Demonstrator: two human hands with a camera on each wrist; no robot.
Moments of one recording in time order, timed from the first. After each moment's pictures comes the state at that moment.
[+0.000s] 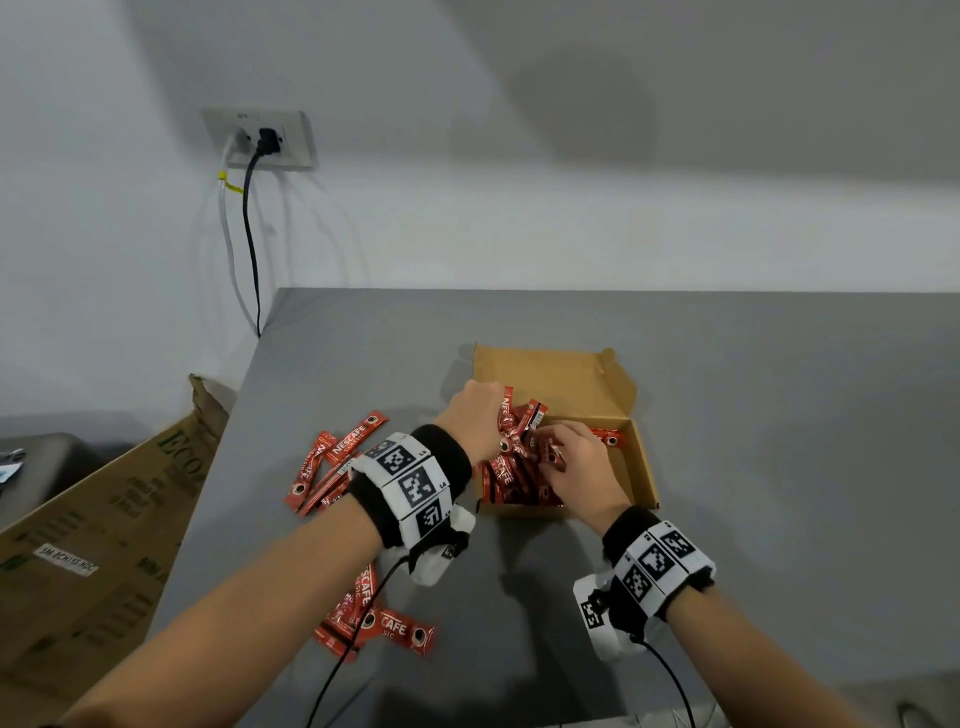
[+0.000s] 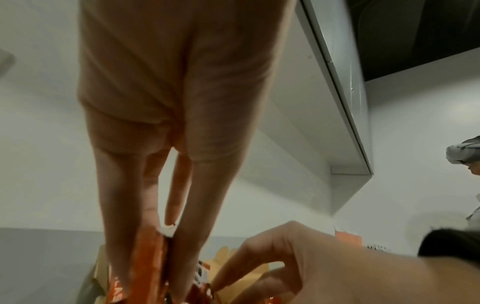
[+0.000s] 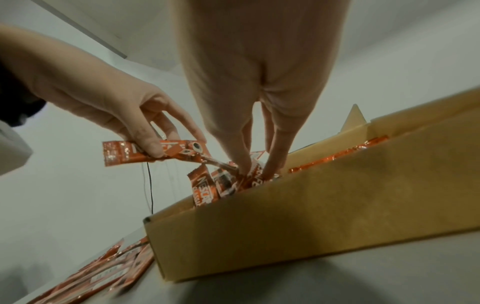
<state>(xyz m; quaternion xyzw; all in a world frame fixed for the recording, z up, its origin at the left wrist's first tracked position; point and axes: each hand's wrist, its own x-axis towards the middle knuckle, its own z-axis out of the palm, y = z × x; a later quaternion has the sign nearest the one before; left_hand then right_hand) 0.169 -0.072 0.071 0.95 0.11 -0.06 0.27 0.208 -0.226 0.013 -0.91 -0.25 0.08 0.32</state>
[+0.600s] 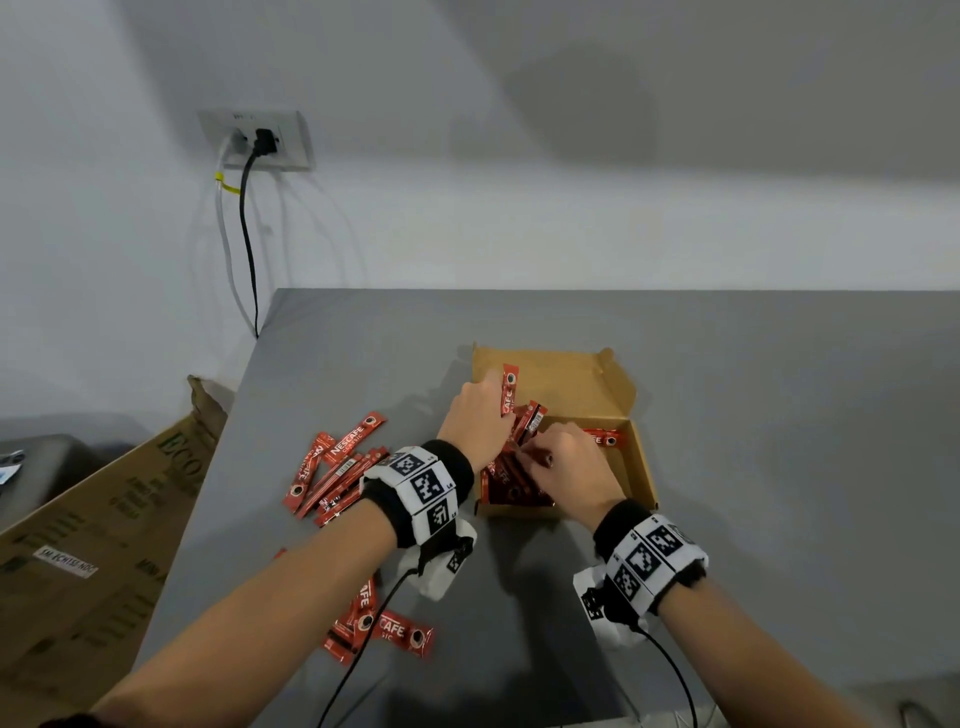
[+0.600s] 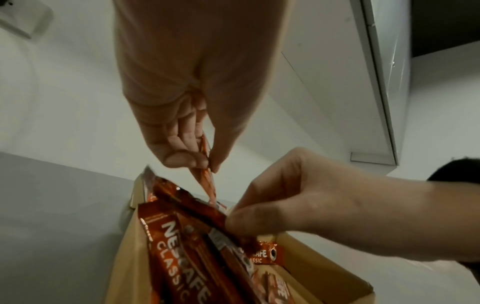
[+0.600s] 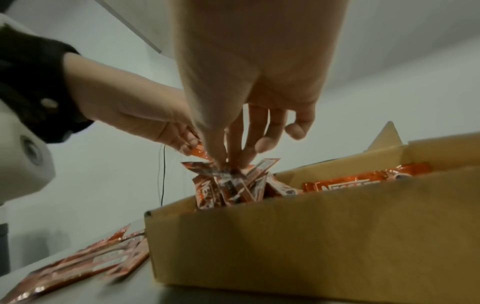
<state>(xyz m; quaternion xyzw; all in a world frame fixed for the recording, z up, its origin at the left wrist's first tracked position) 0.176 -0.080 0.055 0.91 0.13 0.06 0.38 0.201 -0.221 0.034 -0.91 -0.35 0.02 0.22</state>
